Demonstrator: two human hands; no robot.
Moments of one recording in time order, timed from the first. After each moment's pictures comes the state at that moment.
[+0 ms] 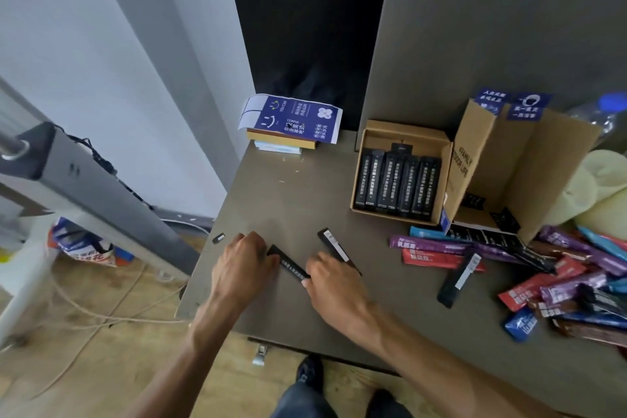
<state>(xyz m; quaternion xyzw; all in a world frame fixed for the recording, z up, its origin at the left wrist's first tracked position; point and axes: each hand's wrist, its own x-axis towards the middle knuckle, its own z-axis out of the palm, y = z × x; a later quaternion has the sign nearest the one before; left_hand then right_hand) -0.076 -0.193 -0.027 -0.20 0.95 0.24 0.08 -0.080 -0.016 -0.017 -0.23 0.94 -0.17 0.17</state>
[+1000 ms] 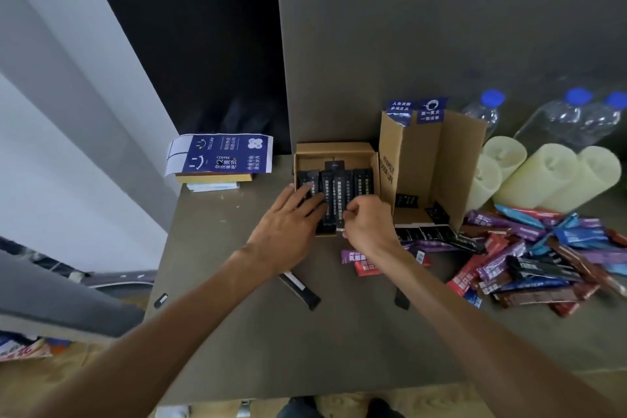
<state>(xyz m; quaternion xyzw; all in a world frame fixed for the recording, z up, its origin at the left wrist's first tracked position) -0.196 -0.089 0.002 0.36 0.93 -0.04 -0.10 -0.185 0.089 0.006 0.13 0.90 -0.41 0.02</state>
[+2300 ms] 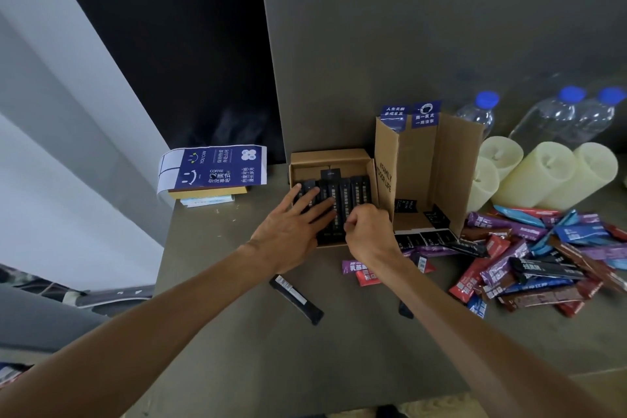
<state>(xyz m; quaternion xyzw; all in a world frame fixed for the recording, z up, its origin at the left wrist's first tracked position) -0.226 -0.084 0.002 0.41 0.90 -0.15 -0.01 -0.191 0.093 -0.002 0.12 0.94 -0.32 0.00</state>
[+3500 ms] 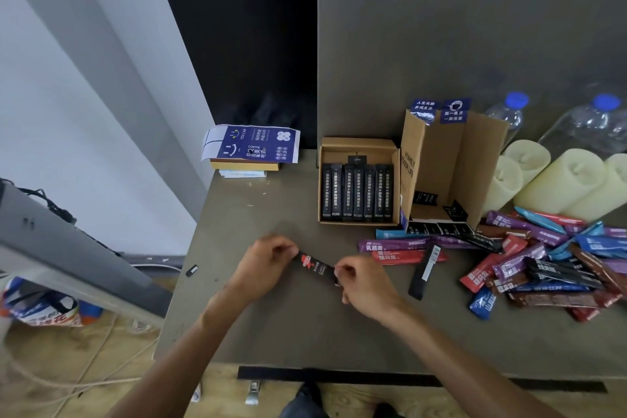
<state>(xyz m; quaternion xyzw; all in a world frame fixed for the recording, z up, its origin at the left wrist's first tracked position) -0.124 -0.154 -0.038 0.04 0.90 0.42 0.07 -0.088 0.062 -0.012 0.02 0.89 -0.40 0.19</state>
